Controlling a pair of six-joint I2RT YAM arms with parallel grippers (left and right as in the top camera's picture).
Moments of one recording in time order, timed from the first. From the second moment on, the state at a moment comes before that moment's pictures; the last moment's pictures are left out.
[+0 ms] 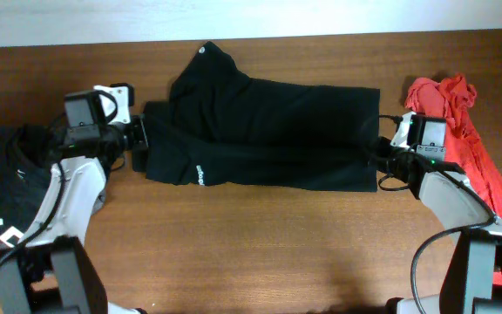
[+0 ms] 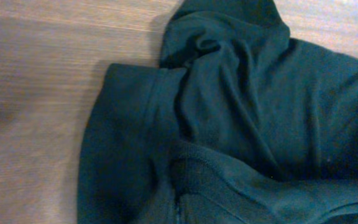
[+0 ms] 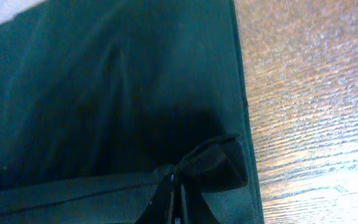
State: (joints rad) left arm 0.12 1.67 1.10 -0.28 0.34 -0.01; right arm -0.16 1.60 0.83 -0.21 -0.28 0.35
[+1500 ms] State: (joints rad) left arm 0.13 1.85 1.15 -0.58 0.24 0.18; right arm -0.28 1.67 0.84 -0.53 -0.33 0.30
